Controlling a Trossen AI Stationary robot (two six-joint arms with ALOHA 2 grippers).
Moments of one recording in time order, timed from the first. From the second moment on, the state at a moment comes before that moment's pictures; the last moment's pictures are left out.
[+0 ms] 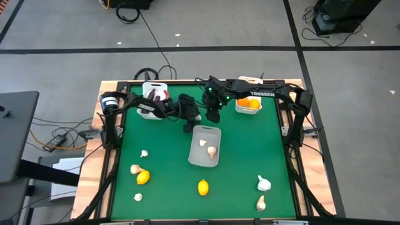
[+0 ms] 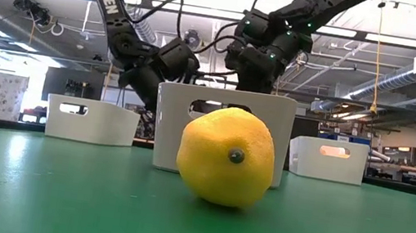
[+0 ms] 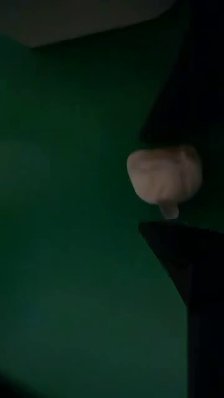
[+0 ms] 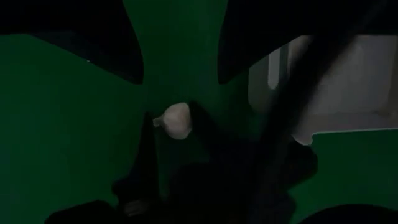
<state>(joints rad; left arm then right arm) 0.40 1.92 0.90 0.32 0.20 0.37 -0.41 1.86 1.41 -0.62 -0.28 -0.11</state>
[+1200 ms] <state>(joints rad) 0.14 1.62 0.89 0.20 0.37 0.38 -0.24 1.84 1.42 -1.02 0.06 0.07</state>
